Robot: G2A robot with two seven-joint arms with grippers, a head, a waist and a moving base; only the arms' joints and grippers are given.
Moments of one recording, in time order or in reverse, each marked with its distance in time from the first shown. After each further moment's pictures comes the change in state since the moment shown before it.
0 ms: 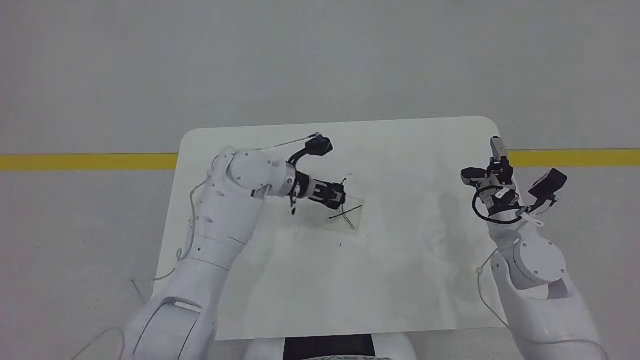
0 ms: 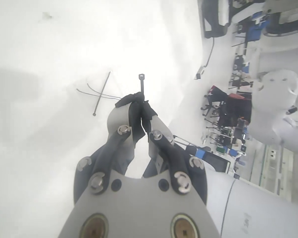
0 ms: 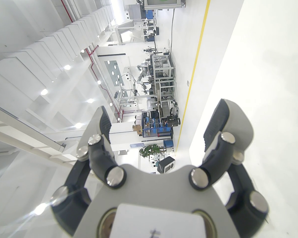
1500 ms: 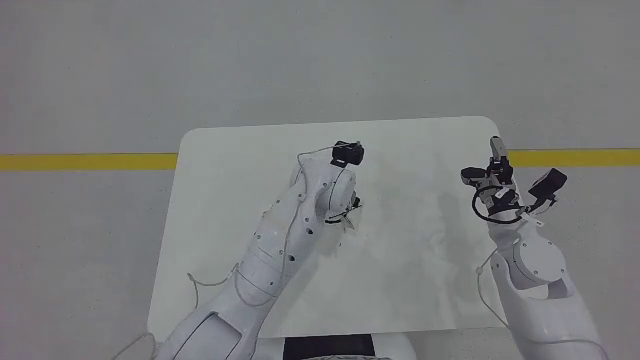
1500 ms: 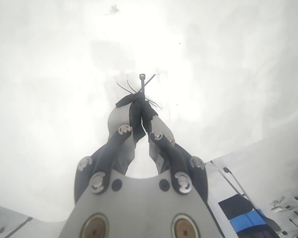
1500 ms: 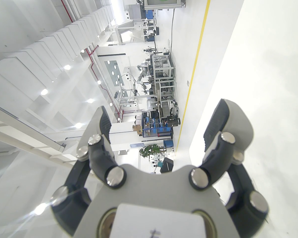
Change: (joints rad) left arm 0.057 -0.194 0.247 -0.198 0.892 0.493 0.000; right arm 0.000 0.000 0.000 0.000 0.000 0.000 0.000
